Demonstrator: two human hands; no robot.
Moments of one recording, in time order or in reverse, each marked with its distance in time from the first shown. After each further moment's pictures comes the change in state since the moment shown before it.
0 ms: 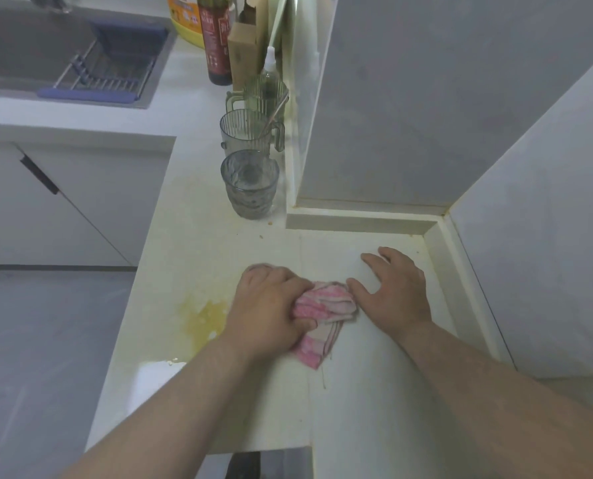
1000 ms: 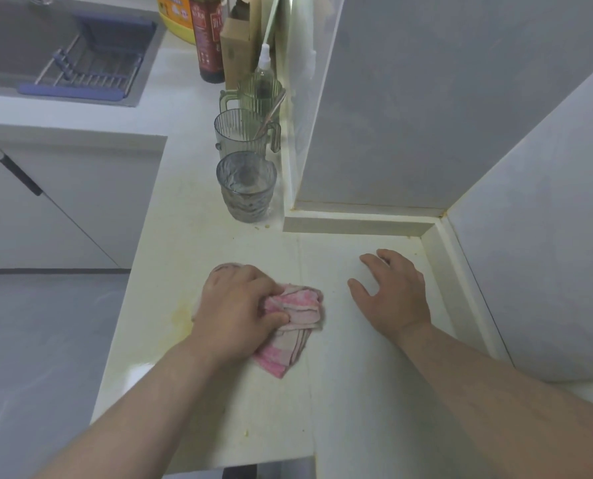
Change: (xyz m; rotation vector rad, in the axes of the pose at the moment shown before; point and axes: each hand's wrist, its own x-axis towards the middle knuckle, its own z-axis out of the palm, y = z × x) left_hand -0.008 -0.035 -0.014 -0.075 0.071 -0.056; right_hand 0.001 -0.004 0.000 -0.031 0.002 0.036
